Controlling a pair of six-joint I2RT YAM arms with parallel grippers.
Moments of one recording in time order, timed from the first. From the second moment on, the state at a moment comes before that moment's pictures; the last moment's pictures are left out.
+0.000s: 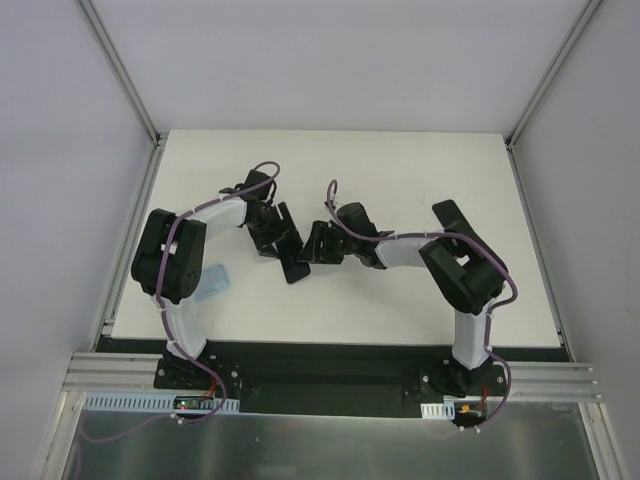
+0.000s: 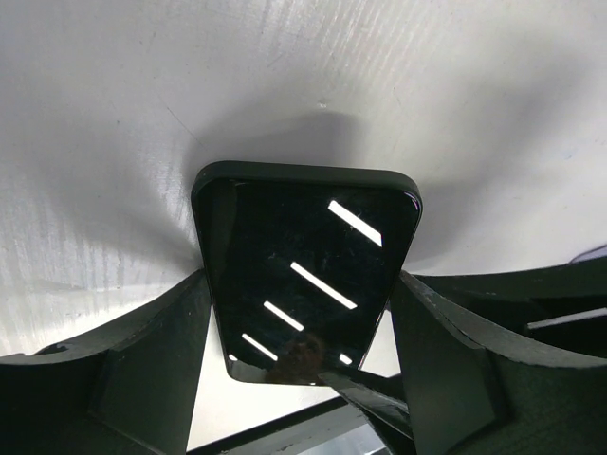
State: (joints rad) left arm -0.33 1.86 1.19 -0.55 0.35 -0.82; right arm 0.72 1.93 1.00 0.25 -0.40 0.74
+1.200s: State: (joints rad) left arm -0.17 1.52 1.10 -0.72 0.07 -0.93; right arm 0.68 1.96 0.89 0.48 -0.57 0.86
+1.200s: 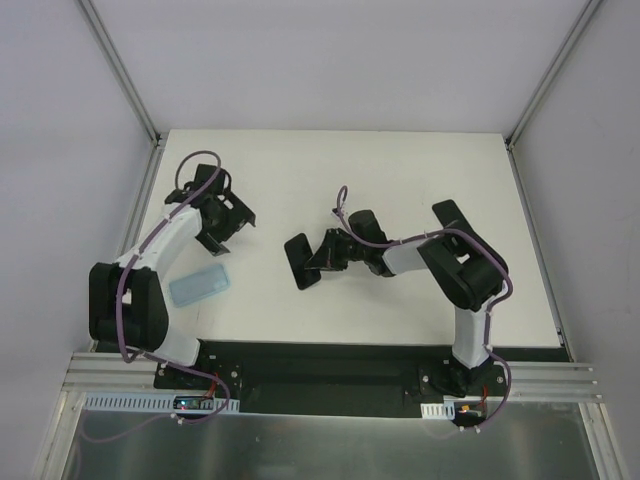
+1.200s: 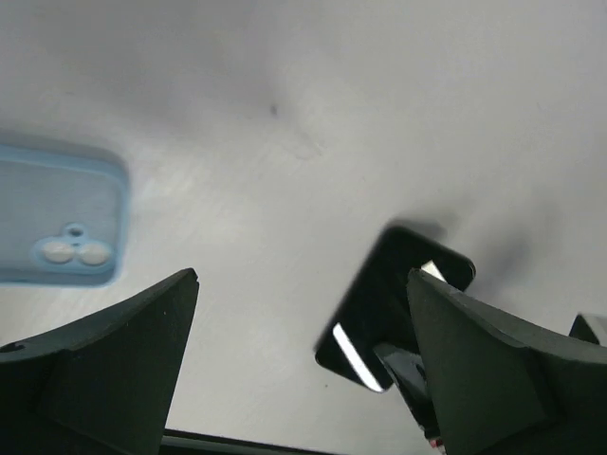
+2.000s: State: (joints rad) left arm -0.02 1.60 1.10 -0.92 -0.29 -0.91; right arm 0.68 1.87 0.82 0.42 -0.55 0.79
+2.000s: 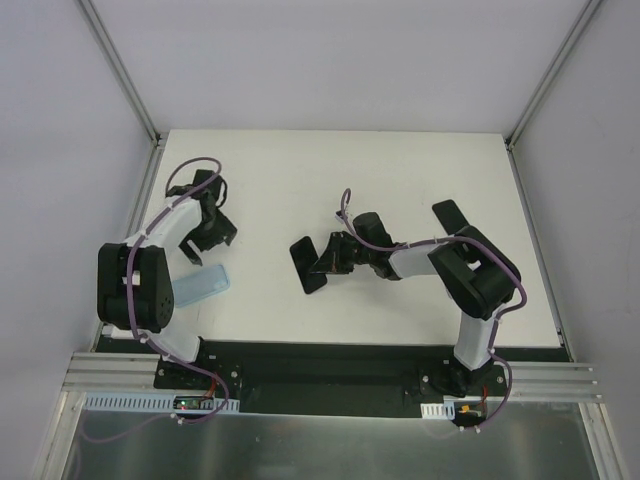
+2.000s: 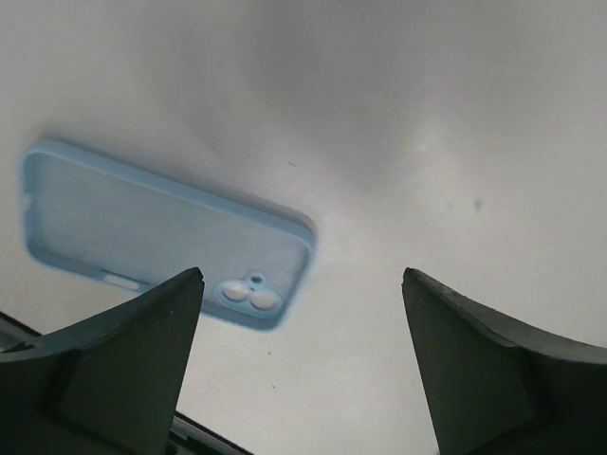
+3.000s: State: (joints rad) left arm -0.24 1.77 1.08 -0.96 -0.14 -0.58; right arm 0.64 1.77 0.74 0.40 -0.51 0.78
